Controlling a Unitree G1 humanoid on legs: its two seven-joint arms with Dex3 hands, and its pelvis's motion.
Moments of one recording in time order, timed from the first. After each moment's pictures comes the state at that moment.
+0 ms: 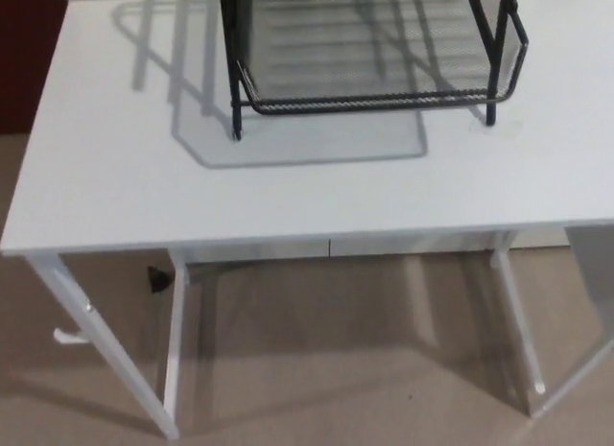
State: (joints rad) left_arm 0.58 0.33 0.25 0.21 -0.14 0.04 -0.25; right_arm 0.40 -0.17 -0.10 0.82 -0.04 -0.58 -0.03
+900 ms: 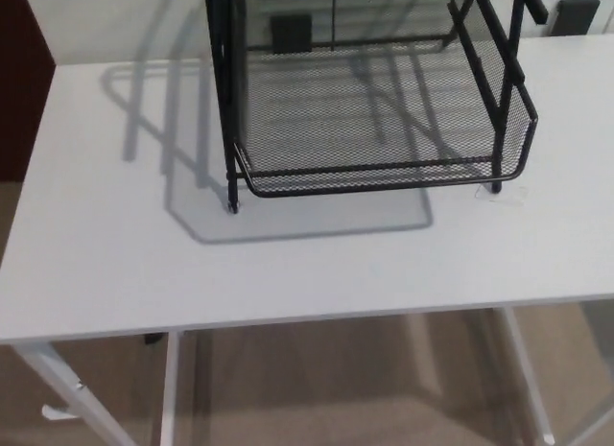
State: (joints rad) left_arm 0.70 0.41 0.08 0.23 -0.13 0.08 -0.40; right_arm 0.45 -0.18 -0.06 0.91 -0.07 -0.62 -0.03
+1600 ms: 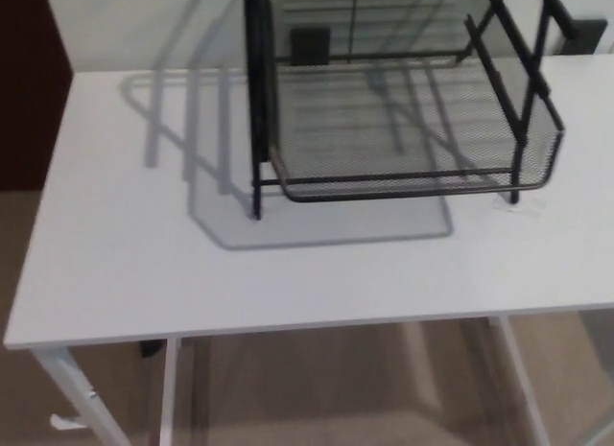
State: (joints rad) left_arm 0.72 0.42 0.10 0.26 -0.13 0.05 -0.42; right_arm 0.45 -0.17 -0.05 0.98 -0.08 -0.66 -0.05
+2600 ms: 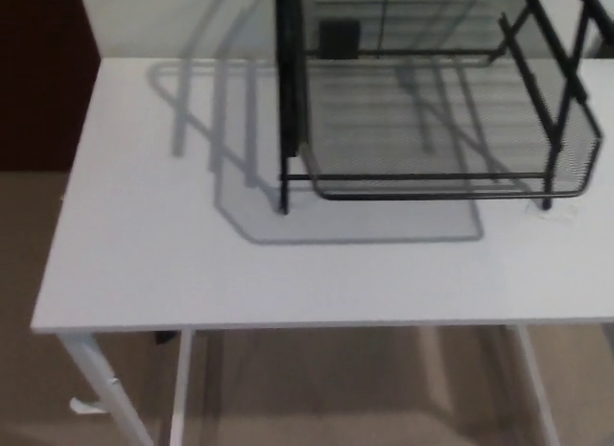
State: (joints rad) left_arm 0.69 0.41 0.11 0.40 -0.08 -0.10 -0.41; right_arm 0.51 -0.16 -0.02 0.86 -0.09 -0.70 -0.06
